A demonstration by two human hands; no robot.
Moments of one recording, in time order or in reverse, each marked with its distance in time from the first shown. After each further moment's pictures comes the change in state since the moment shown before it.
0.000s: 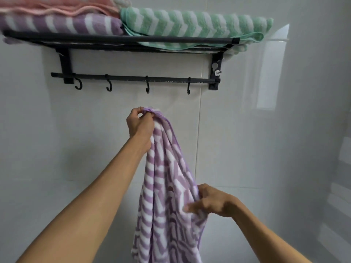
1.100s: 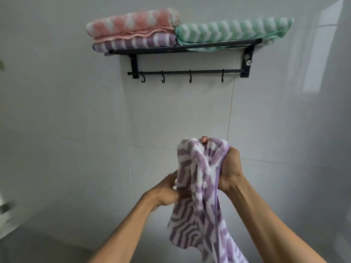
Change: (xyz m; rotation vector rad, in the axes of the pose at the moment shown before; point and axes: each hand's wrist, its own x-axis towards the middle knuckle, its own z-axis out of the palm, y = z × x) left_hand -0.230 0.002 -0.203 0.766 -0.719 -0.424; right_hand -0.129 -0.130 0.133 1.314 -0.137 -0.321
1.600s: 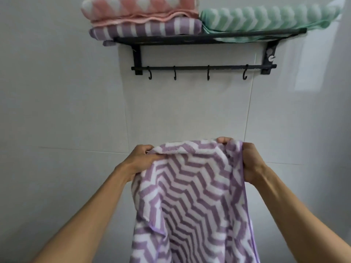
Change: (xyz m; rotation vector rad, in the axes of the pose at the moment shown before) left_hand 0.078 -0.033 -0.213 -0.113 0.219 0.078; right_hand 0.106 0.019 -0.008 -0.474 0.313 -0.071
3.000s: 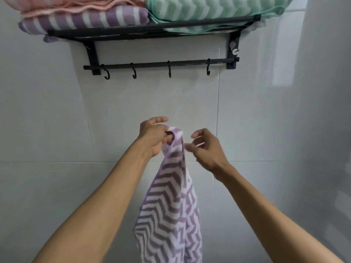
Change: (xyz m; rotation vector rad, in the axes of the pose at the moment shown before) left_hand 0.059 0.122 0.164 -0.513 0.164 0.063; right_hand 0.025 -0.009 -0.065 -0.737 0.273 -0.376
